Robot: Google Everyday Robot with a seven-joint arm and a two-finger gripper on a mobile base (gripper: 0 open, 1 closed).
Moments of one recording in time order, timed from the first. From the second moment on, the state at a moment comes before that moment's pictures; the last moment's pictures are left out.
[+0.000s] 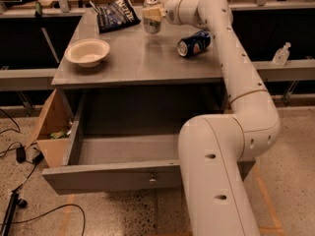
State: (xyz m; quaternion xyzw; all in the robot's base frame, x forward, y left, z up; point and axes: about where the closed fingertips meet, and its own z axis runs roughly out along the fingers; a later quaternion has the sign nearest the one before) arm 0.938 0.000 0.946 -0.34 0.68 0.22 0.61
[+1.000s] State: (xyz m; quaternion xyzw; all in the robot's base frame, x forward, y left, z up) arm 0.808 -0.085 1.051 -0.37 0.64 0.26 0.62
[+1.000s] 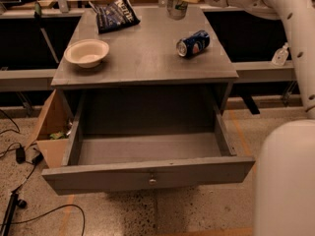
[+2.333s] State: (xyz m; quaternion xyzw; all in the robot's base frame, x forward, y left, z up) arm 0.628 -0.084 1.010 -0.35 0.62 0.31 0.64
